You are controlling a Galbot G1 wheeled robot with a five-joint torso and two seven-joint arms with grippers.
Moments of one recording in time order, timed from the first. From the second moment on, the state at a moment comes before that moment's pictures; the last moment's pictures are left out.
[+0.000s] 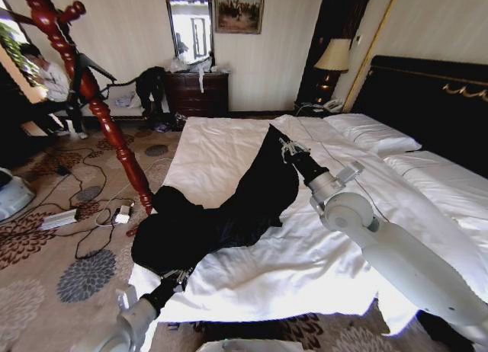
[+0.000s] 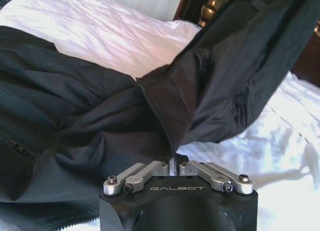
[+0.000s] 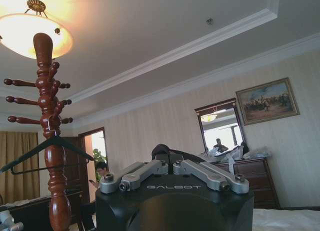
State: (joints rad) left arm 1.94 -0.99 -0.60 -2.33 -0.77 0.30 0.07; right arm -0.66 0.65 0.06 2.11 1.15 0.08 0.19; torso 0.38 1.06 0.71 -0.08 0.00
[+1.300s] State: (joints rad) left arm 1.47 -1.24 -0.56 -2.06 -1.24 0.44 0.00; right arm -0.57 0.65 0.00 2.15 1.19 0.09 0.18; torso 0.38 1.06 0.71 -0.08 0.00
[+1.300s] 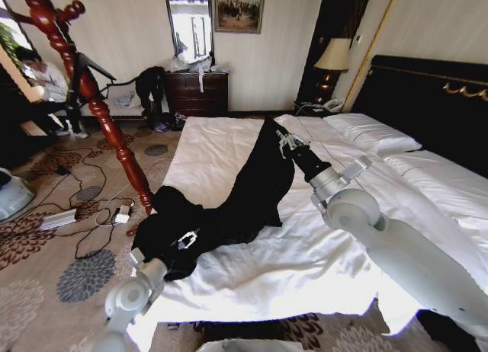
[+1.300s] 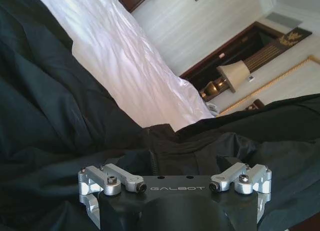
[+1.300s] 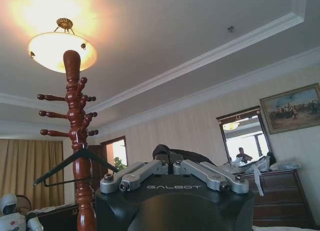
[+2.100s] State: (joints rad) left arm 1.48 -1.30 -0.54 -2.12 -1.30 0.42 0.00; right arm -0.40 0.75 -0.13 2.11 1.22 0.07 0.19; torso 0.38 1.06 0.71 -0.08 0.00
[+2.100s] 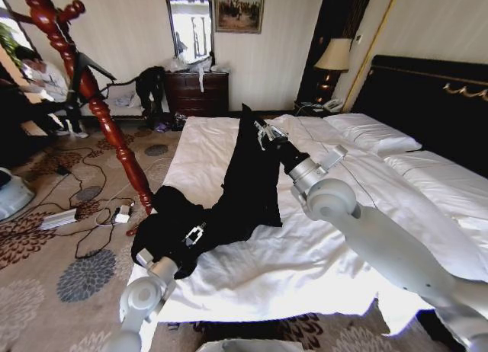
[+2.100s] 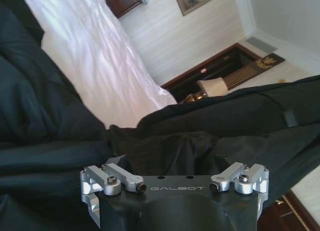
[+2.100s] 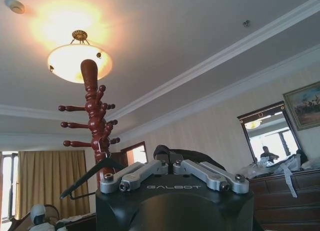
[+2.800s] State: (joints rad) left arm 1.53 -1.34 -0.55 -2.10 -1.29 0.40 0.00; right arm -0.39 0.75 -0.13 2.11 1.24 0.07 0.20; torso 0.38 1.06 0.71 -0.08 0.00
